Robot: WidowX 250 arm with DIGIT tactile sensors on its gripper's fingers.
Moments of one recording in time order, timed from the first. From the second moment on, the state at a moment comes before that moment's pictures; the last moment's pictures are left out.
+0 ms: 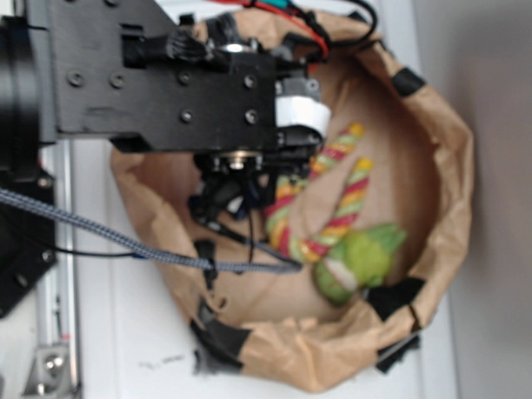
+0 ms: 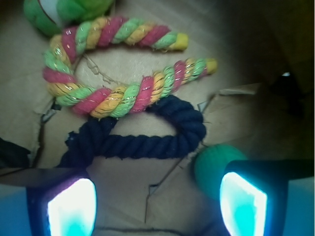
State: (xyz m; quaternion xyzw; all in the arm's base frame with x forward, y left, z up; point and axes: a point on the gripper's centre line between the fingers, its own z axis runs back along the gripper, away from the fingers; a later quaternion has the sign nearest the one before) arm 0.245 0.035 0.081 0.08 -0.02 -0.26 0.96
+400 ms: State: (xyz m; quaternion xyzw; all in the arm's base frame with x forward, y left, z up) arm 0.245 0.046 0.051 0.09 0.01 -0.30 0.95
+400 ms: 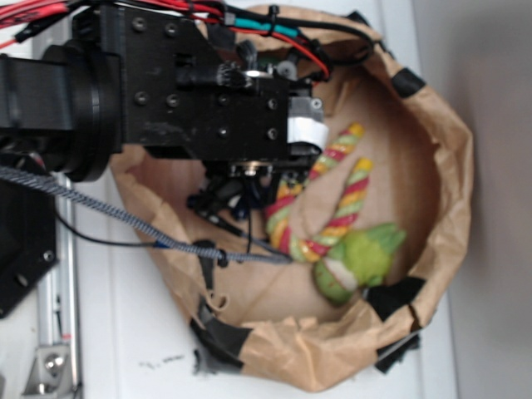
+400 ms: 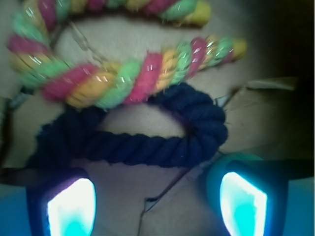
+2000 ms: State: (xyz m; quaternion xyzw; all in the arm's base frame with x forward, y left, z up) arm 0.259 0.094 0.037 0.17 0.02 -0.28 0.94
